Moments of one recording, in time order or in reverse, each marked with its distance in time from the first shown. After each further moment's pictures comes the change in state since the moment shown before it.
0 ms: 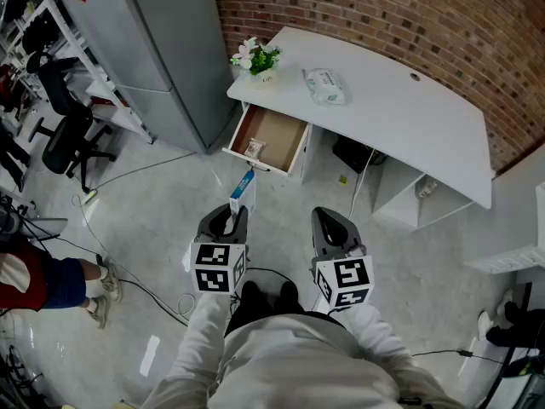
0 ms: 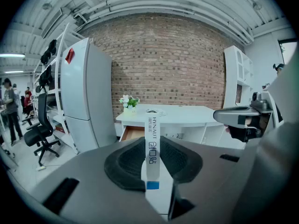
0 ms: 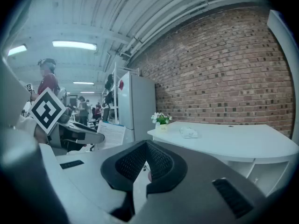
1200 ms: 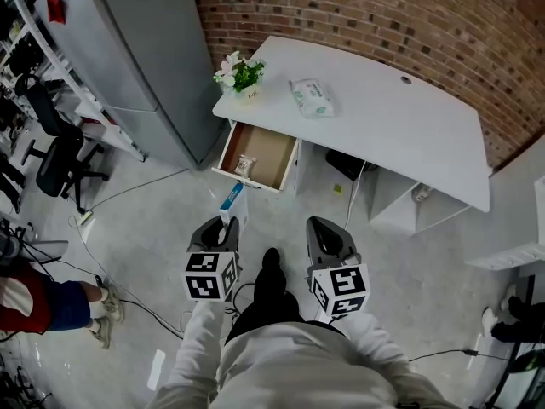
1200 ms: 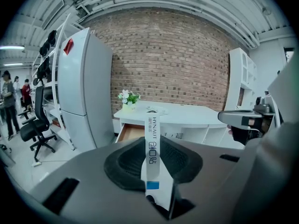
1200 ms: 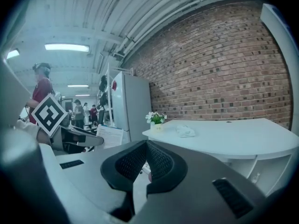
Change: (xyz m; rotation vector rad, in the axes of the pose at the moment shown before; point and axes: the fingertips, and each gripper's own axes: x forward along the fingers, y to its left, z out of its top) left arm 0.045 0.015 0.001 -0.054 0.050 -0.025; right arm 0.029 -0.029 -0.004 0.067 0.001 -0.034
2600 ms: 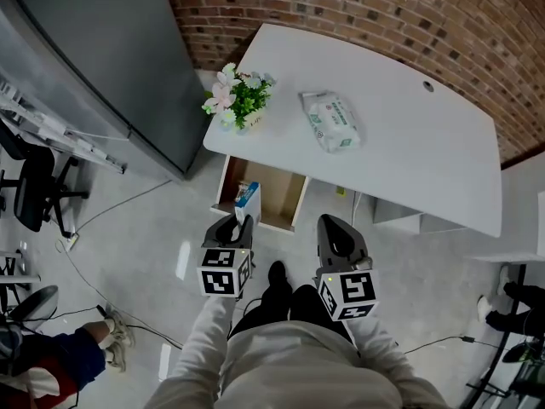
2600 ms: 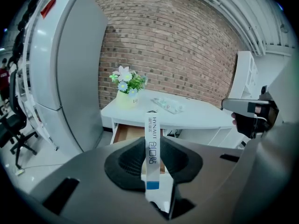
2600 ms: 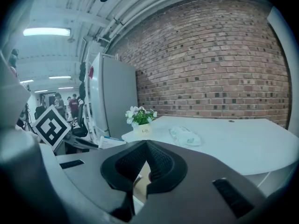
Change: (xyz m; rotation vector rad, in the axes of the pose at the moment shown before) left arm 0.225 0.101 0.045 -0.033 0.148 -0.164; right arm 0.216 -0.067 0.037 0.025 0.089 -0.165
